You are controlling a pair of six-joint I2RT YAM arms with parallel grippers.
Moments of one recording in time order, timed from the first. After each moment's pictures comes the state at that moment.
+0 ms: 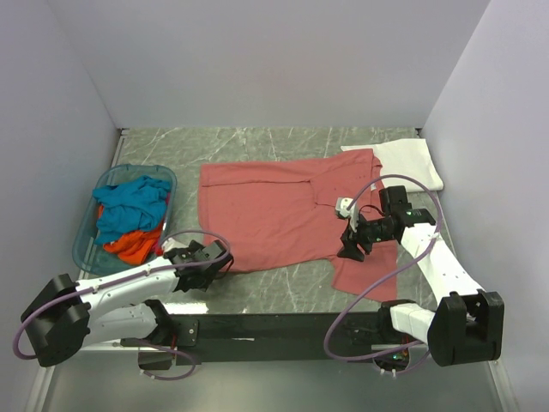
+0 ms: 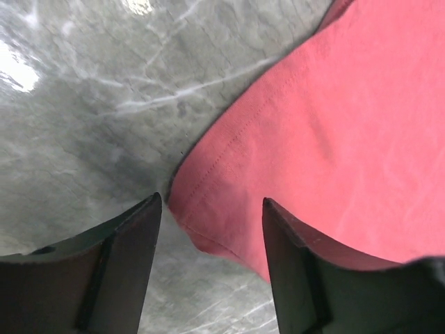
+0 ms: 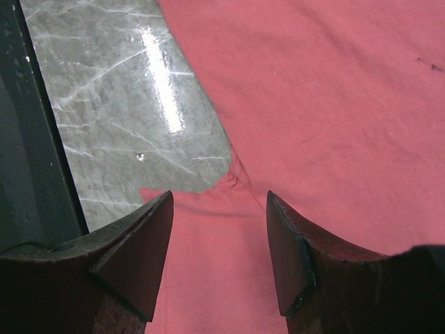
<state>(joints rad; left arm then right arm) -0.89 1.09 0.51 -0.71 -0.54 -1.94 0.08 1.14 0.78 -0.85 -0.81 -0.99</state>
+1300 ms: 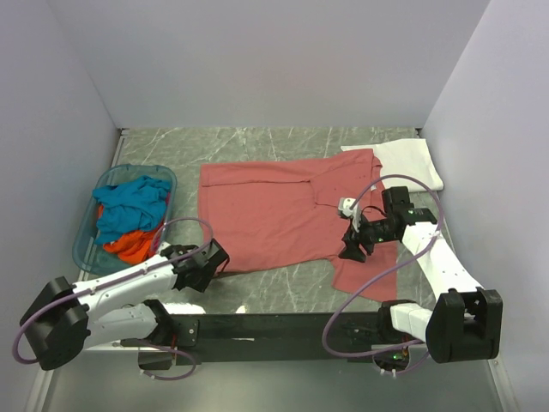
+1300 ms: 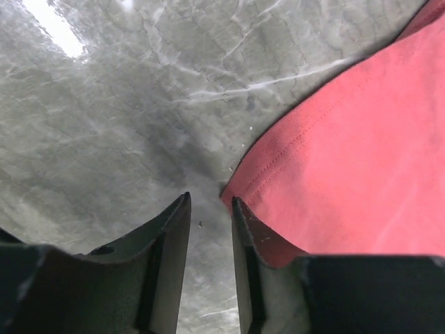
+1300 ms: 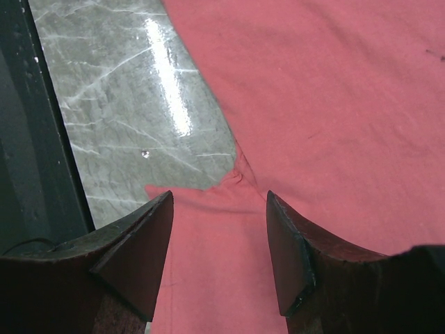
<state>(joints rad) -0.84 1.07 0.53 -0.87 -0.42 -1.96 0.05 1.15 0.78 -0.88 -0.84 -1.01</state>
